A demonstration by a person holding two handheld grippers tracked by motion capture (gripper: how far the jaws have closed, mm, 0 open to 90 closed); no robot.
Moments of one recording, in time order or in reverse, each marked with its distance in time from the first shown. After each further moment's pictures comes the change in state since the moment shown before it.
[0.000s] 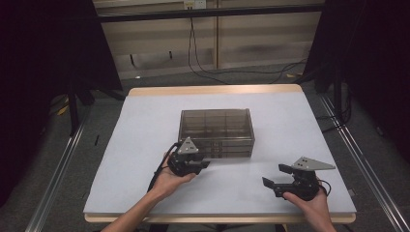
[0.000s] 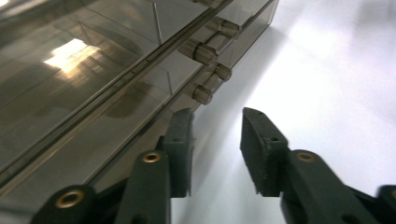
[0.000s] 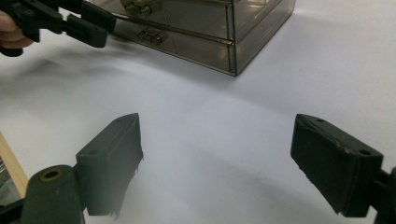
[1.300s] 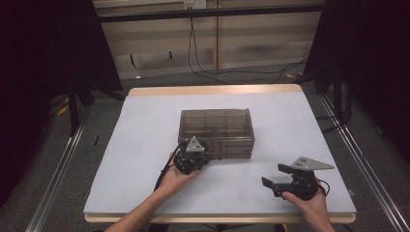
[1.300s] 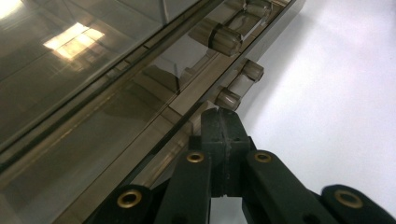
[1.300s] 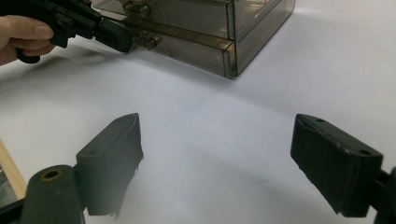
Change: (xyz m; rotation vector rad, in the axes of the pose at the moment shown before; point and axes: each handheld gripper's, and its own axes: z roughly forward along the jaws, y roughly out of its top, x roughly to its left) left arm 0.005 0.002 0.031 0.043 0.018 -0.028; right arm 0.001 0.000 0.003 0.000 -0.004 0.000
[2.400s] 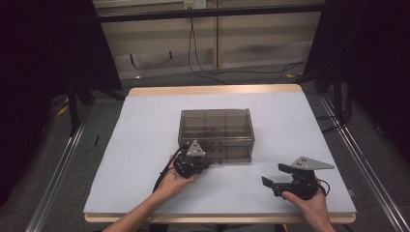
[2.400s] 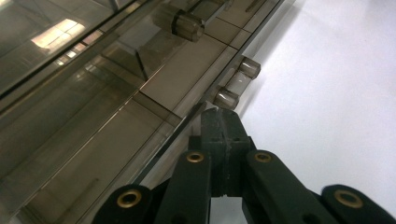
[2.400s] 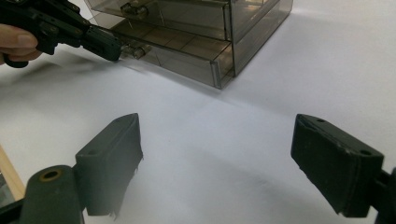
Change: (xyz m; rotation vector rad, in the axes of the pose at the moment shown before) left arm -0.011 -0.003 -0.005 0.025 -0.010 0.043; right arm -0.001 0.000 0.000 -0.004 -0.003 0.009
